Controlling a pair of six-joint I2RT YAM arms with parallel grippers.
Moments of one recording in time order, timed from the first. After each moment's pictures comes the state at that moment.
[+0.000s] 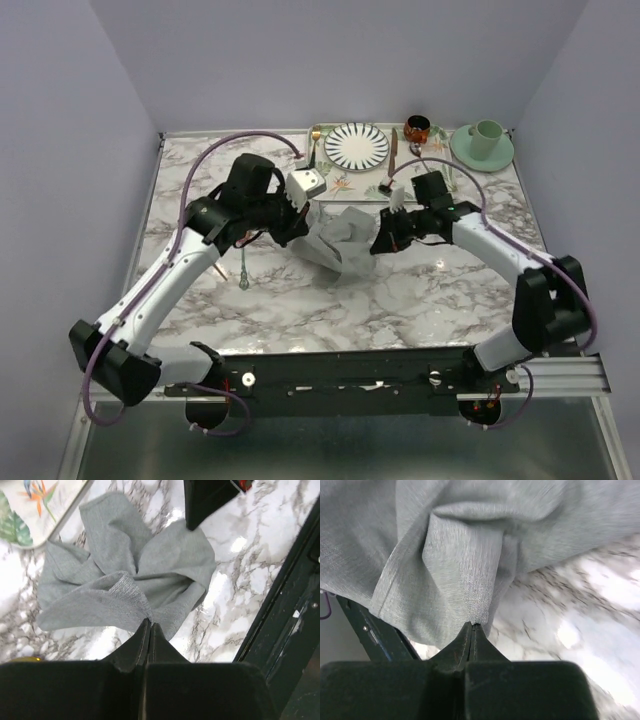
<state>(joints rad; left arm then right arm) -0.55 1.31 1.33 -0.75 0.42 0.21 0.40 1.61 1.05 -0.43 -0.68 0.00</state>
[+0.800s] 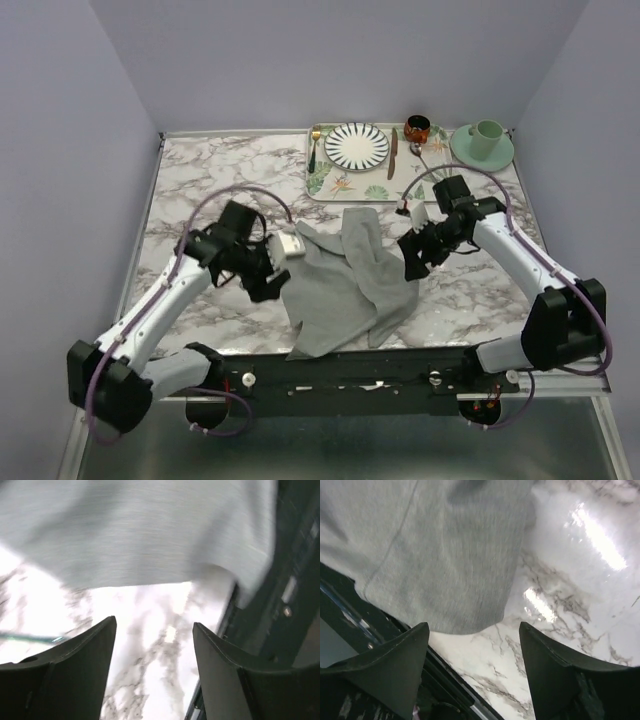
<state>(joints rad) -0.66 1.03 0.87 -0.97 0.46 0.65 0.27 1.38 1.03 -0.97 -0.44 -0.47</state>
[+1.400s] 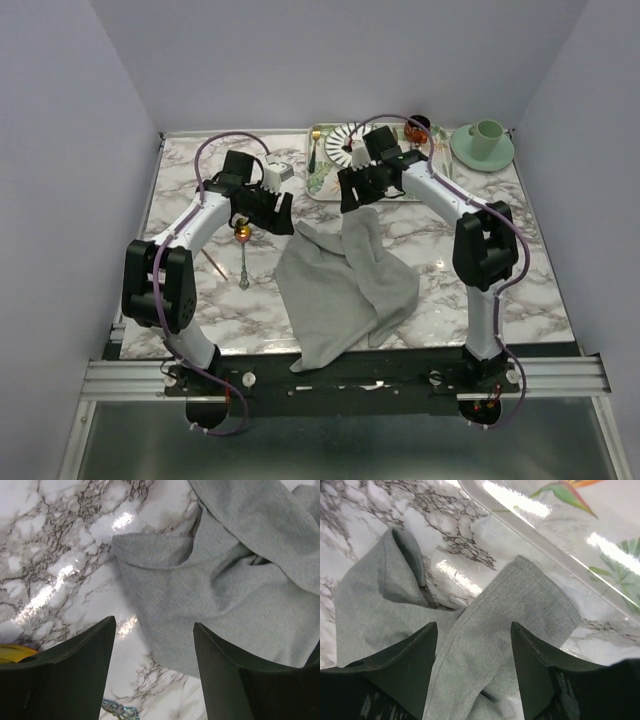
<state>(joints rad) -0.20 1.65 1.23 -0.59 0.59 0.21 0.45 2.04 1.76 -0.67 -0.34 -0.01</state>
